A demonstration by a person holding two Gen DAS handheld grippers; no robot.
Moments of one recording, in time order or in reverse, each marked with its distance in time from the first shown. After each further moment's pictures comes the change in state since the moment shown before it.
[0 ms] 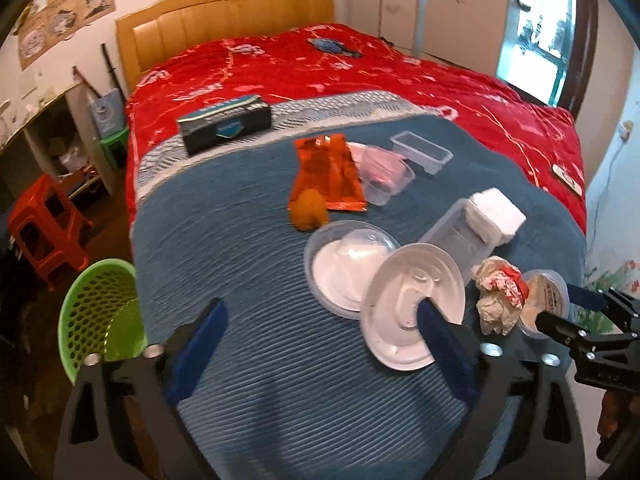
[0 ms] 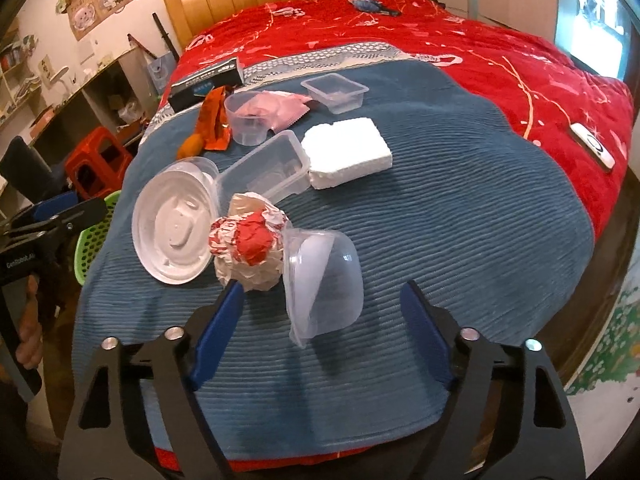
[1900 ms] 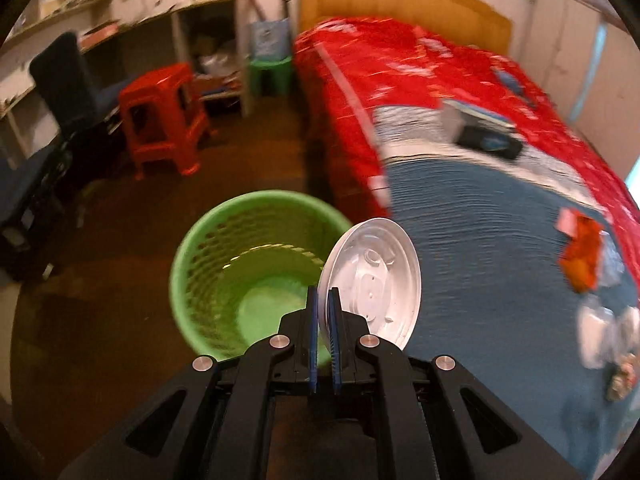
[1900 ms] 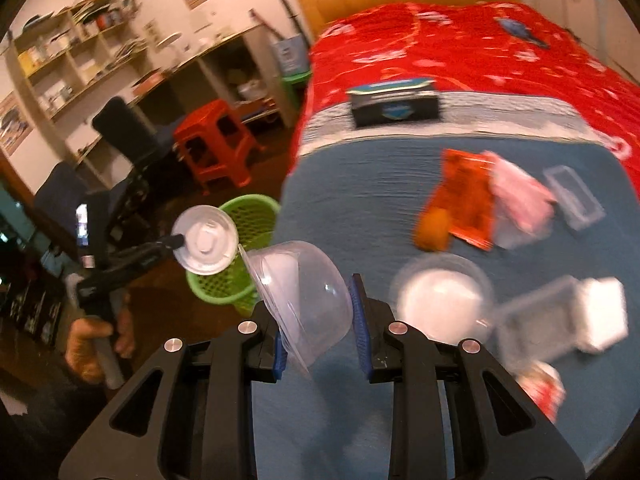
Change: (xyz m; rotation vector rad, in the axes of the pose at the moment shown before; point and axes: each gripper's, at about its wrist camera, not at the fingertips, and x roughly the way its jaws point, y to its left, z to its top) left arm -0.007 0.283 -0.059 -0.488 0.060 0.318; right arm 0.026 0.205 0.102 -0.233 0.047 0.385
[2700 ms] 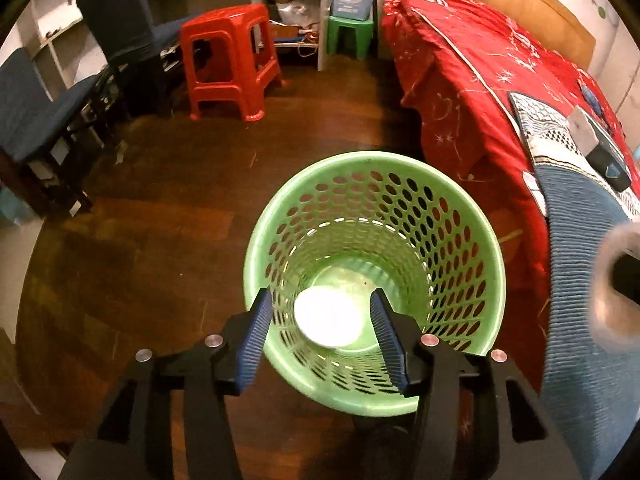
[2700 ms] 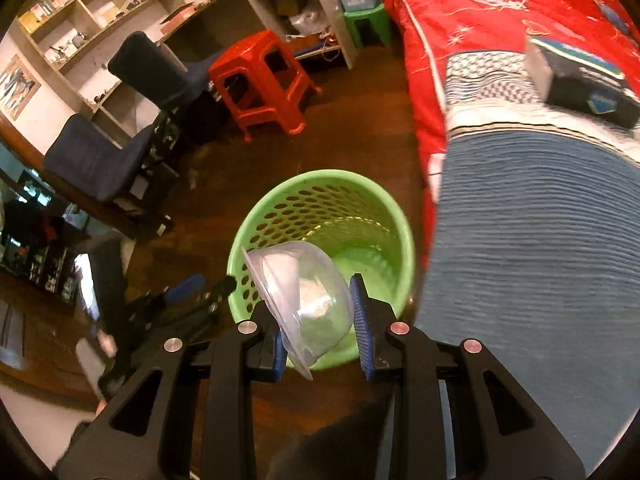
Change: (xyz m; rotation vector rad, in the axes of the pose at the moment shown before) left arm 0.086 0.100 -0.001 -0.179 0.122 0.121; right arm 0.207 0.133 0.074 -0.070 0.220 0.137
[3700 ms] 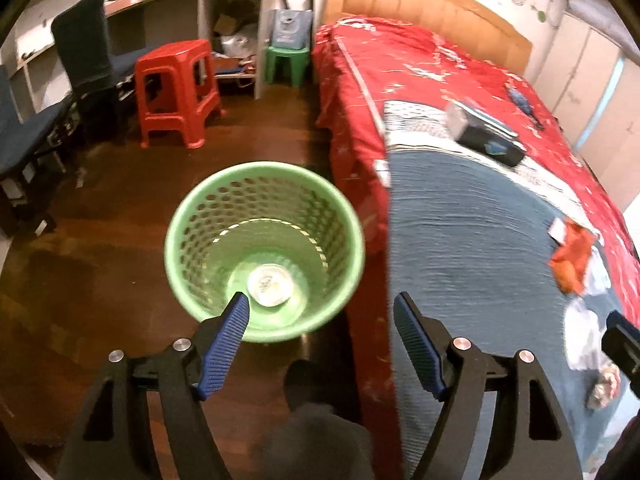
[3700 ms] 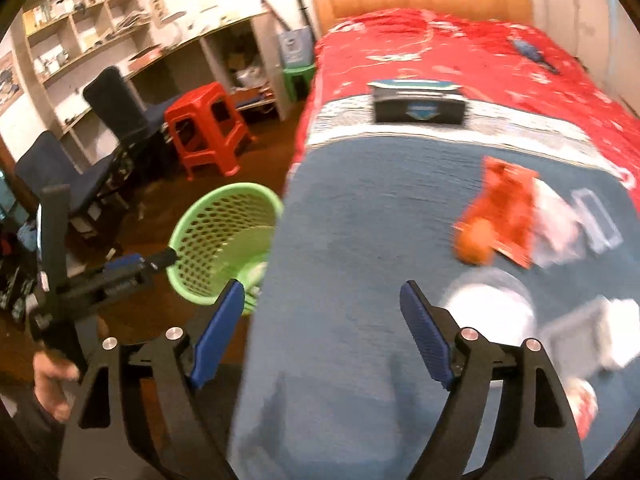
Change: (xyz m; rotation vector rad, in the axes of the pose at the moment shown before) left arm -0.112 -0.091 -0.068 0.079 -0.110 -0.187; right arm -0.164 -0.072 -0.131 0.012 -0.231 -0.264
